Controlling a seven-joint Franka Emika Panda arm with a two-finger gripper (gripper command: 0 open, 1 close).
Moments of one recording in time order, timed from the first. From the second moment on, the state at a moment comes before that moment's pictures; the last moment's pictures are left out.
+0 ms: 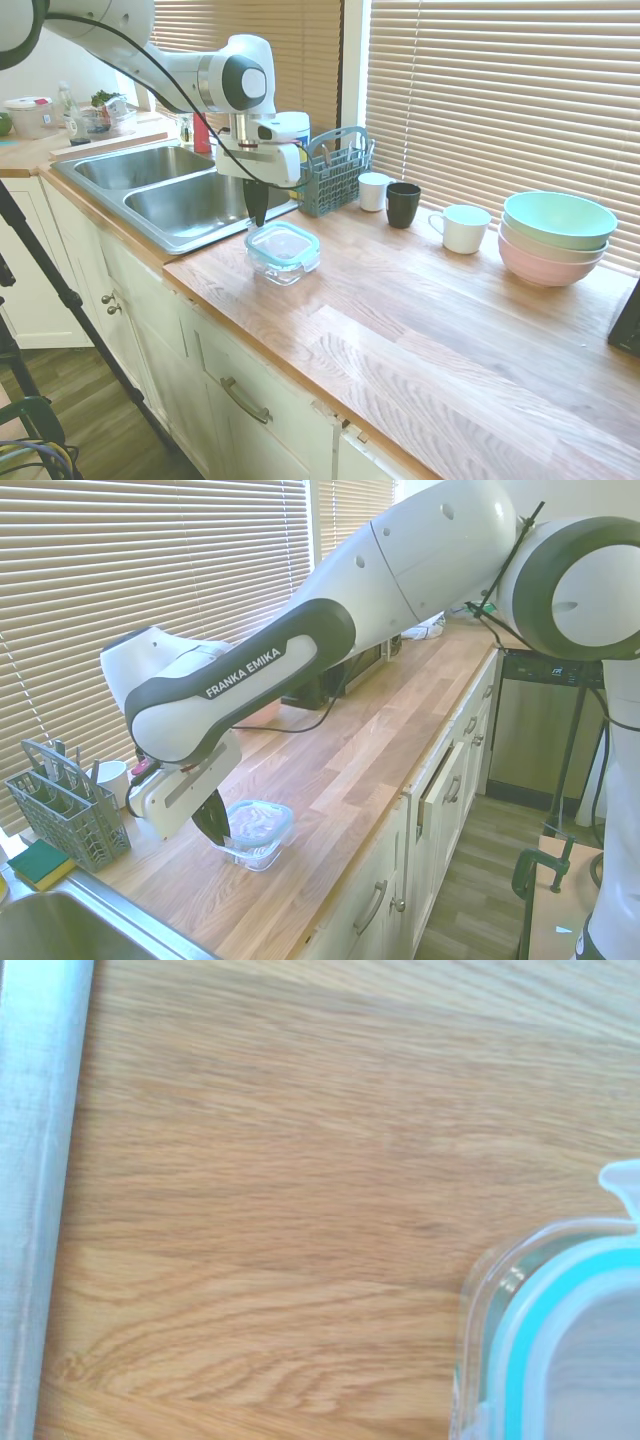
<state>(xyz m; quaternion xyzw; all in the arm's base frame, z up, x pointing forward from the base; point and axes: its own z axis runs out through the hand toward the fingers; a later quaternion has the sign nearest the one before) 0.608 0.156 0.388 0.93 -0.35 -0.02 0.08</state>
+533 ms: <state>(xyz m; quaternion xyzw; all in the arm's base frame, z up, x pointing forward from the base) 0.611 0.157 0.376 0.93 -0.35 -0.02 0.08</state>
